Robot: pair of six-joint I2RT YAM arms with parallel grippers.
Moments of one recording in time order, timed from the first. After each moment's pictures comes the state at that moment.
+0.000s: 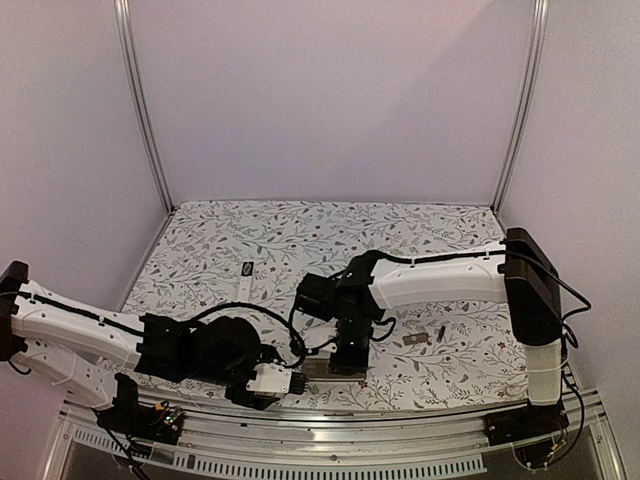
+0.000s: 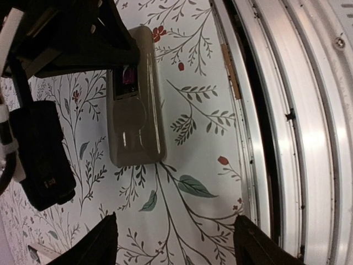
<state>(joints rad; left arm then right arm) -1.30 1.26 0.58 -0.24 -0.12 0.57 1.17 2.09 1.61 -1.05 -0.08 -0.28</state>
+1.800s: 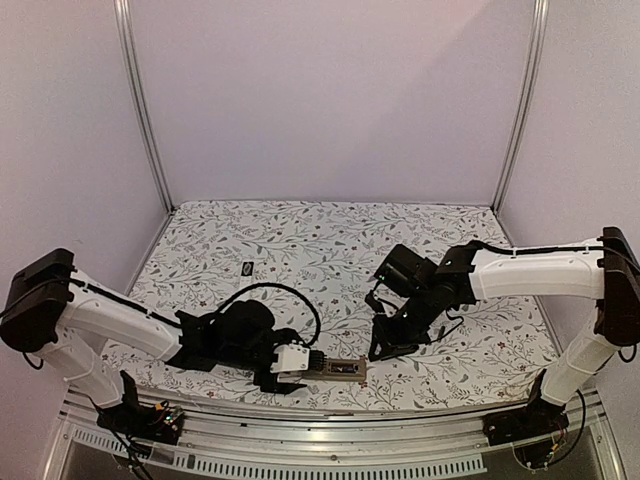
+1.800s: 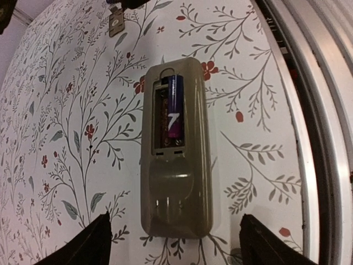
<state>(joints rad) -1.12 1.50 0.56 0.18 0.07 0.61 0.98 1.61 1.08 -0.71 -0.31 0.69</state>
